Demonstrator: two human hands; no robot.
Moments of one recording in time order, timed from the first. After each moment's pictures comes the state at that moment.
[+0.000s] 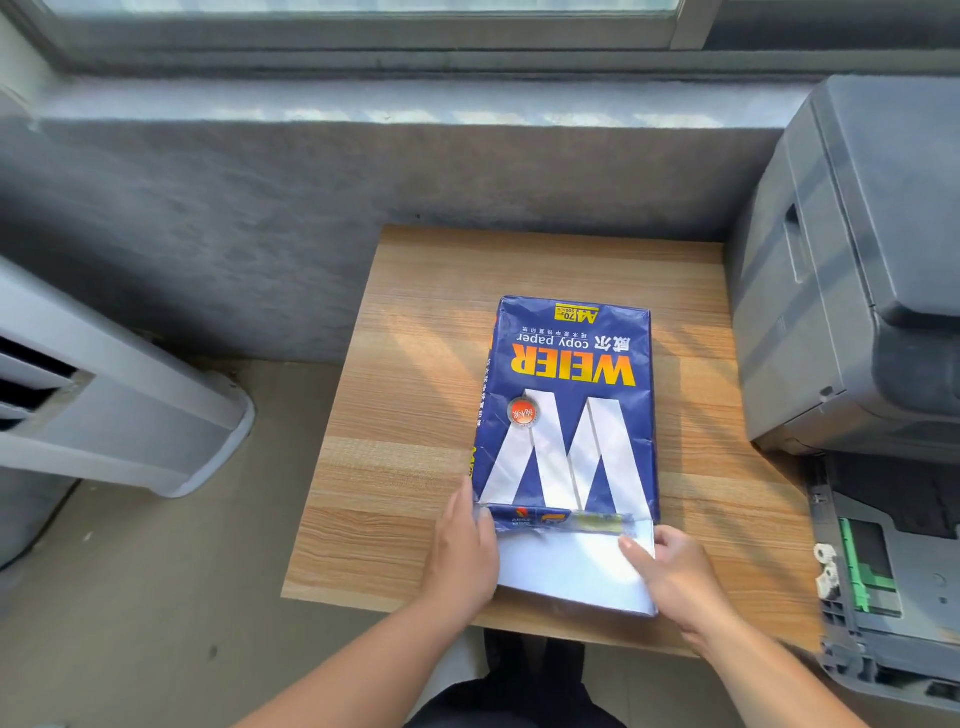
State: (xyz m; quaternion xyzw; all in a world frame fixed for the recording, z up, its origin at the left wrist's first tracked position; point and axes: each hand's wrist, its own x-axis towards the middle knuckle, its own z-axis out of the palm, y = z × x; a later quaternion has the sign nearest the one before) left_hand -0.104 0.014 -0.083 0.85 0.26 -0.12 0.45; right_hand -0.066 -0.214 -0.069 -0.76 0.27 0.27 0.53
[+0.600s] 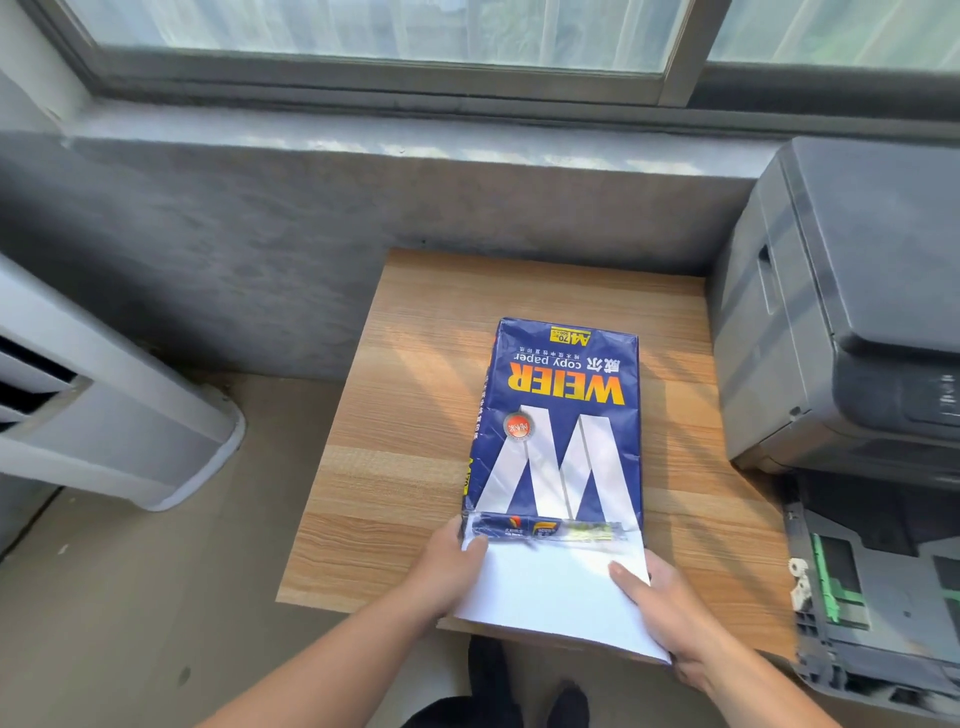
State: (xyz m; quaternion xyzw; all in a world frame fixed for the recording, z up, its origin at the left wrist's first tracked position) left_hand -0.113 0.036 -0.077 0.74 0.32 -0.27 0.52; right_hand -0.084 -0.218 -0.048 -0.69 0.26 0.33 0.59
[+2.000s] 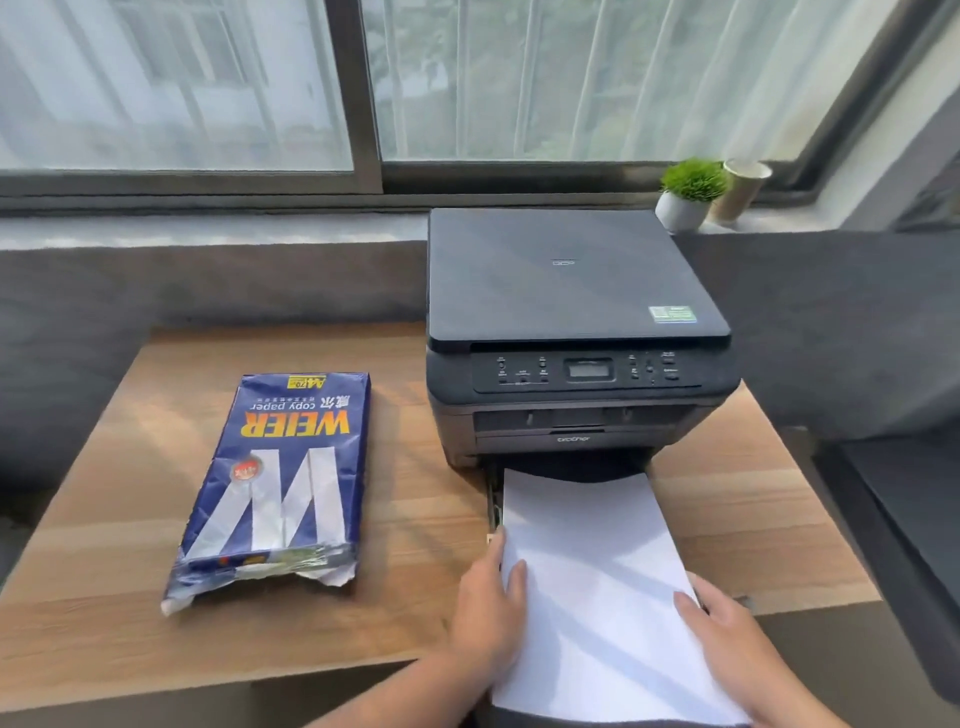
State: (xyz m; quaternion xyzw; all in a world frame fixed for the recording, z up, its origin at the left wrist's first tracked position) left_hand -0.106 -0.360 -0.020 0.82 0.14 -0.15 0.54; right_hand -0.136 -0.602 0.034 -0.82 0.22 0.18 0.50
